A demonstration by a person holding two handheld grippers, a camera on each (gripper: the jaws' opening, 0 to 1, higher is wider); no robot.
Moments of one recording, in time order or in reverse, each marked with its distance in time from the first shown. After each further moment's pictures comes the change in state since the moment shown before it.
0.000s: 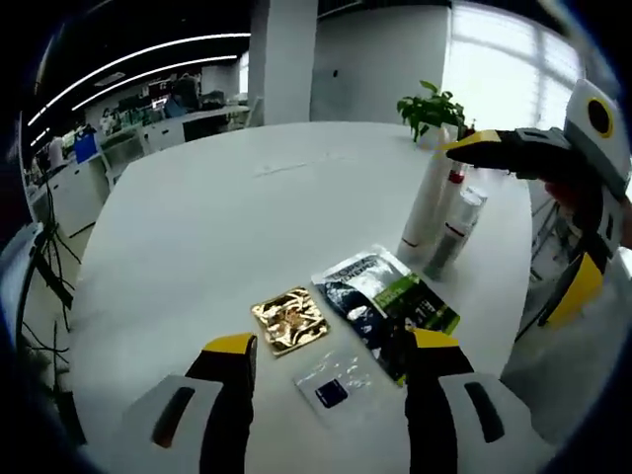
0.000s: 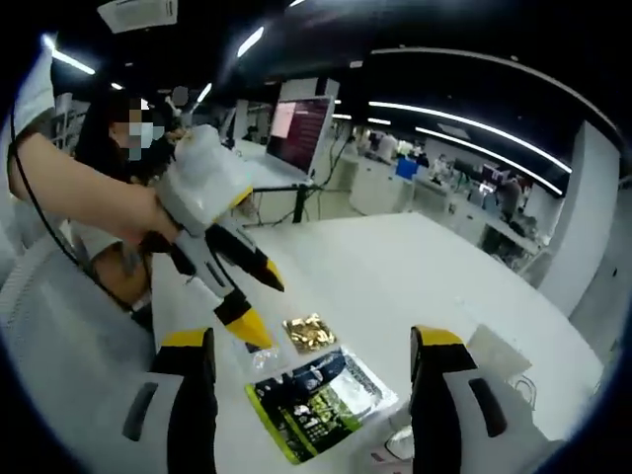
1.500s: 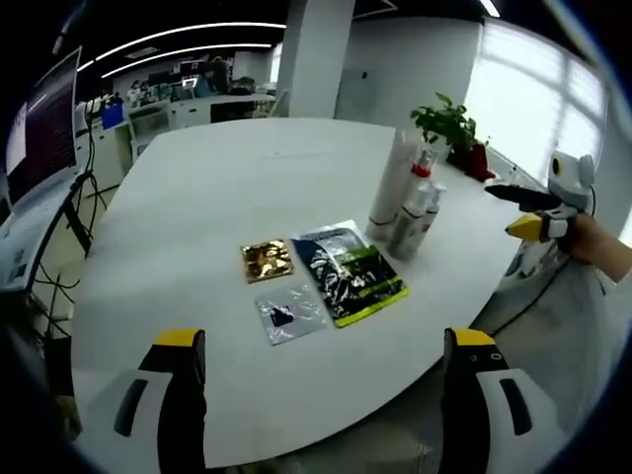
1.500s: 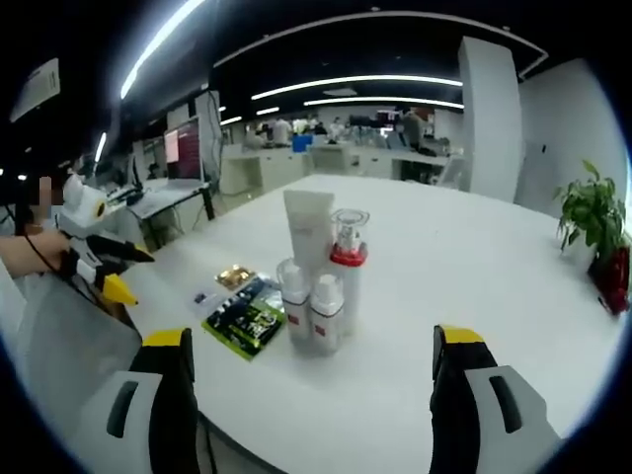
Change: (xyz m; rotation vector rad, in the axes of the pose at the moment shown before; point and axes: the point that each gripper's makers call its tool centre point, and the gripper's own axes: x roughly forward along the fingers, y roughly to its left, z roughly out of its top) left arm -0.064 -0.049 -0.035 -0.145 0.013 0.053; right arm -0.123 -0.063 -0.099 0.396 0.063 -0.279
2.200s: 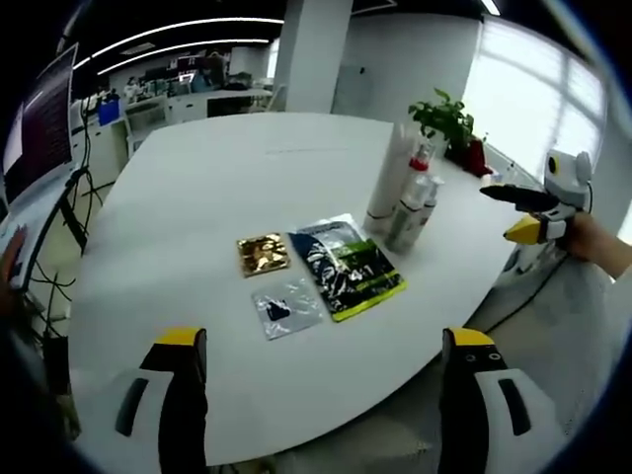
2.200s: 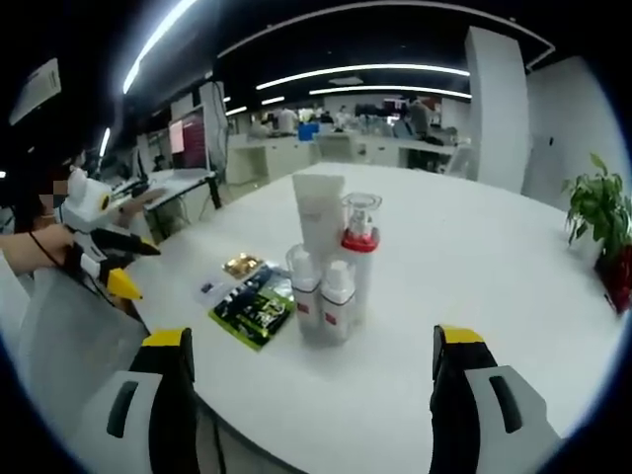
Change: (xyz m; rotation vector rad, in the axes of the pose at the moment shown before) left arm 0.002 -0.002 -0.007 0.003 0.030 -0.015; right arm 0.003 0.007 -0.009 0.011 0.046 0.033
